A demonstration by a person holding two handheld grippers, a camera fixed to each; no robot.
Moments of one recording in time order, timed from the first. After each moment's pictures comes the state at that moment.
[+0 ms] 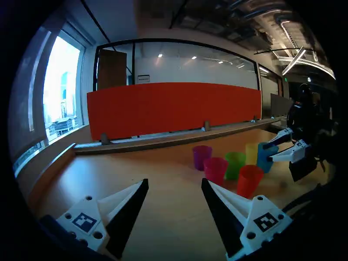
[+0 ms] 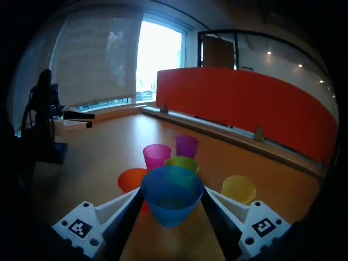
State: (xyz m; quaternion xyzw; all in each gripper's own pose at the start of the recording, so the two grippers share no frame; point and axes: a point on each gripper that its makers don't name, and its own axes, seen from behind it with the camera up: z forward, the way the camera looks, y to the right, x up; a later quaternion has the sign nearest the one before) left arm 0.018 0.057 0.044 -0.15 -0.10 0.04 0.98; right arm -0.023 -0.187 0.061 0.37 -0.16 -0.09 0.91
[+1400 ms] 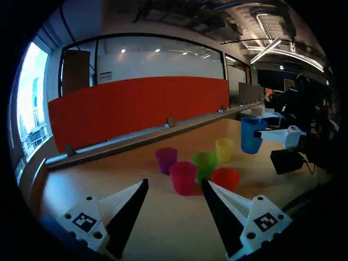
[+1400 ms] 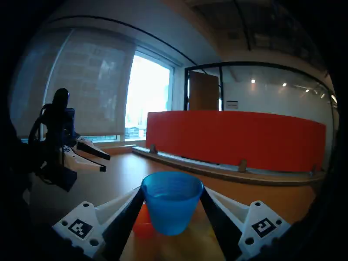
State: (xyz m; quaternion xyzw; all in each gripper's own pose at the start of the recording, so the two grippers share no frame) left arm 0.025 0.135 0.067 -0.29 -0.13 0.08 0.94; right arm 0.052 -0.189 0.051 0.33 -0.02 -0.04 0.94
